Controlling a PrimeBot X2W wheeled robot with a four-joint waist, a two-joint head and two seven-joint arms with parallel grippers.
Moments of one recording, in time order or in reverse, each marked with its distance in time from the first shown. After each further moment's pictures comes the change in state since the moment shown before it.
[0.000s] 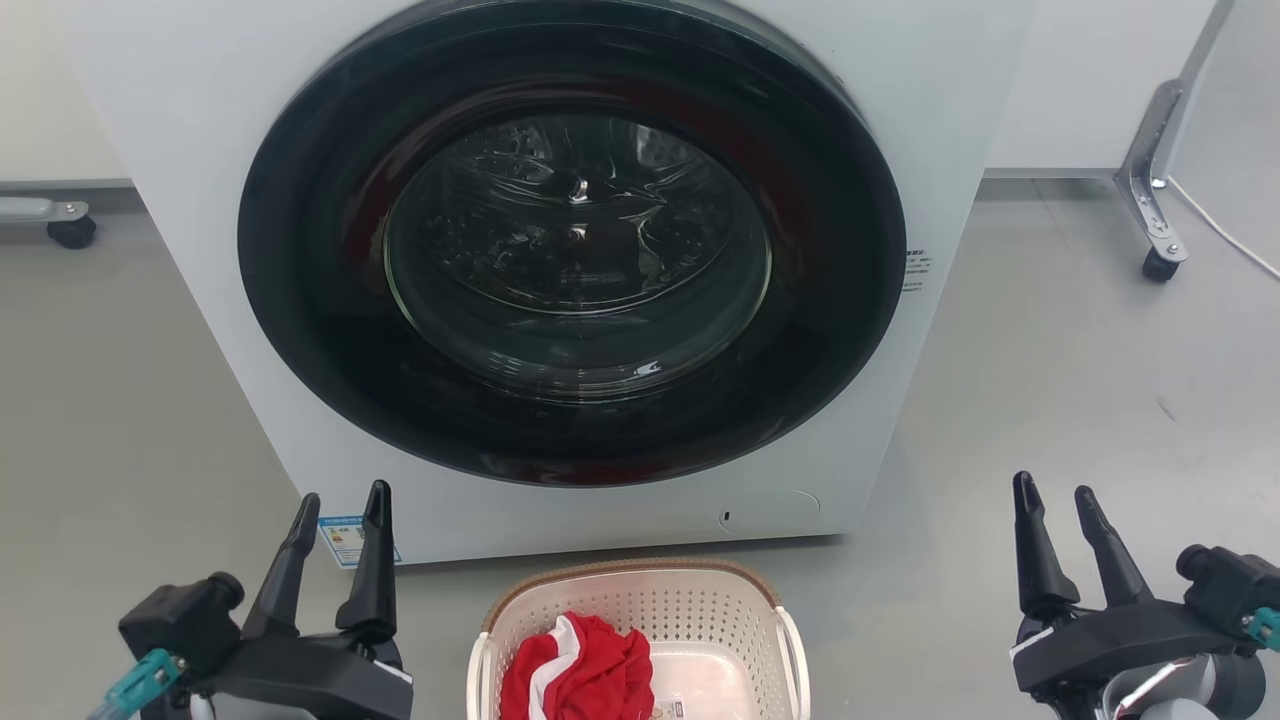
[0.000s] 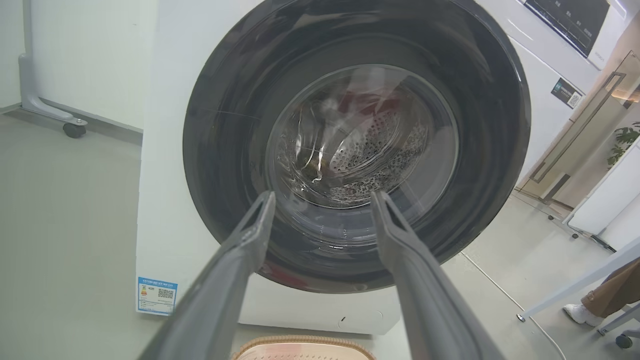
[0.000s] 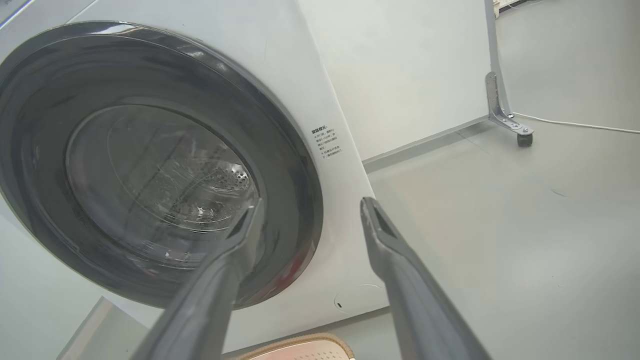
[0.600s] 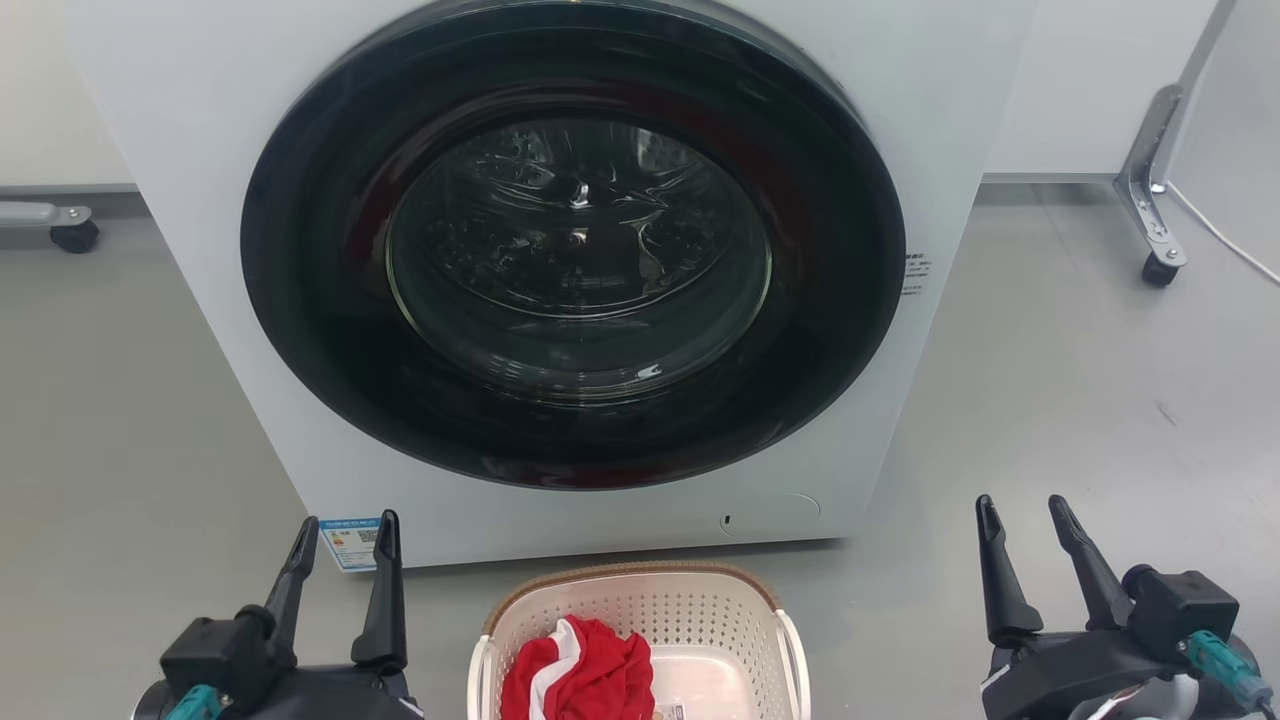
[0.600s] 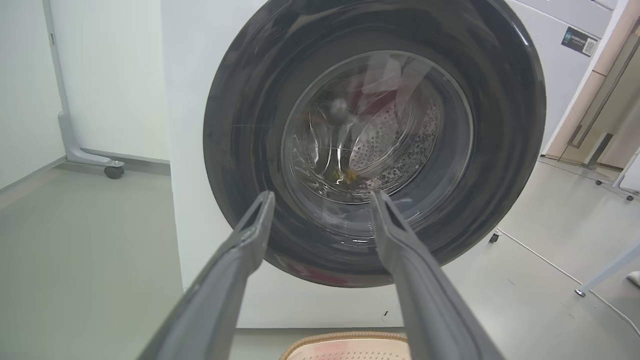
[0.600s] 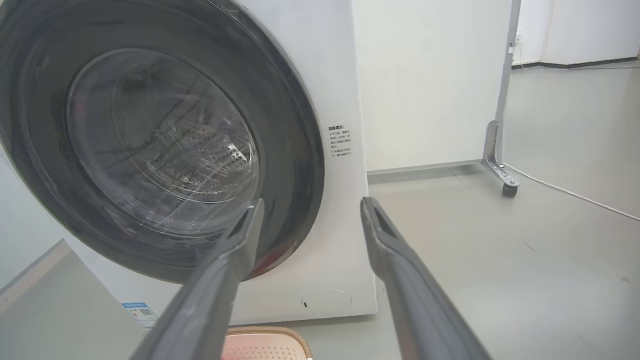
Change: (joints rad) left arm 0.045 0.002 -0.022 -0.002 0.191 0.046 -0.052; right arm 0.017 -0.016 0.072 0.012 -0.220 -0.036 -0.062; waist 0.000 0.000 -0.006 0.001
